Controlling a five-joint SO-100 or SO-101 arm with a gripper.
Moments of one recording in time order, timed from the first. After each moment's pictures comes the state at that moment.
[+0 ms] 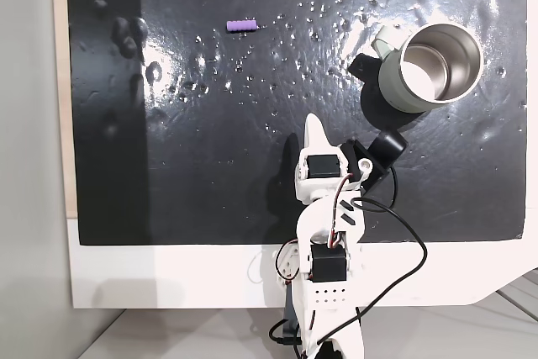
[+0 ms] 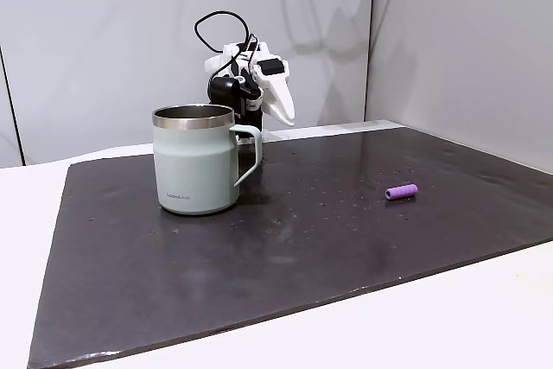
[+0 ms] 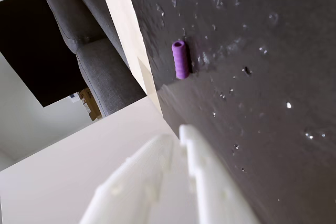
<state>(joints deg) -3.7 190.5 179.6 36.4 3.9</state>
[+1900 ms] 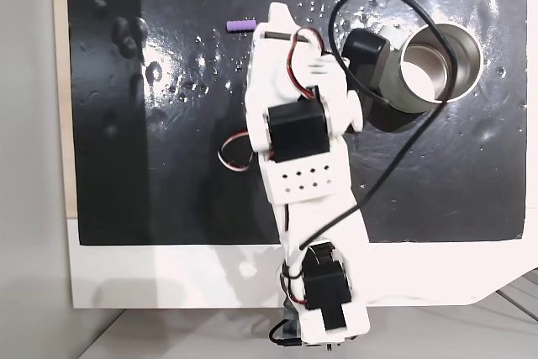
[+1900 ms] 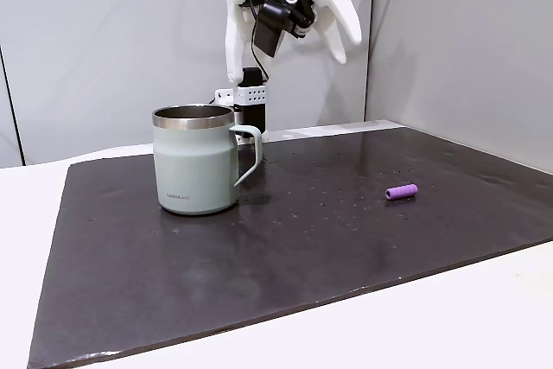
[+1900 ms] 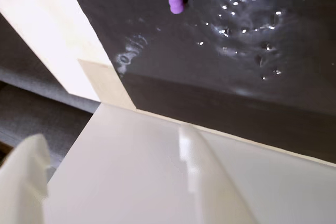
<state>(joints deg) -14.9 90.9 63.0 86.1 18.8</state>
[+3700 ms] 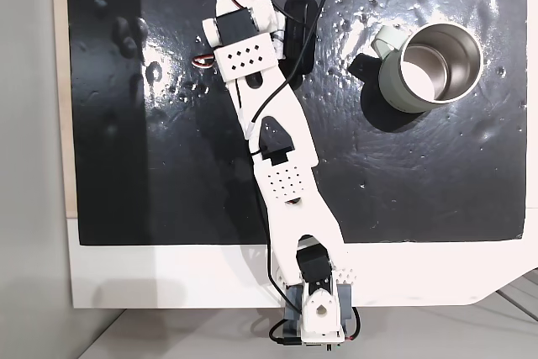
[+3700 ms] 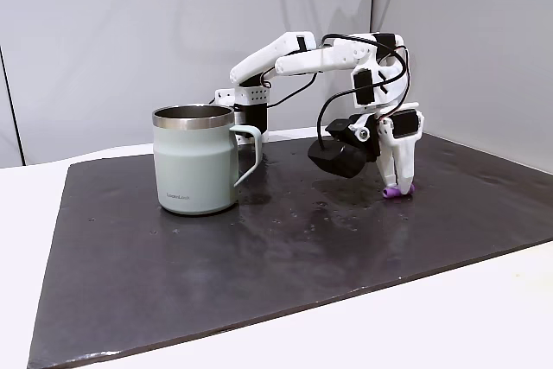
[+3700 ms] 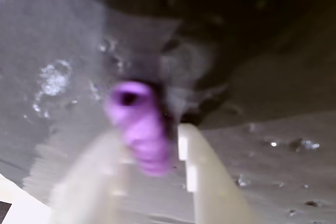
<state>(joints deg) -19.9 23.2 12.0 84.6 18.3</state>
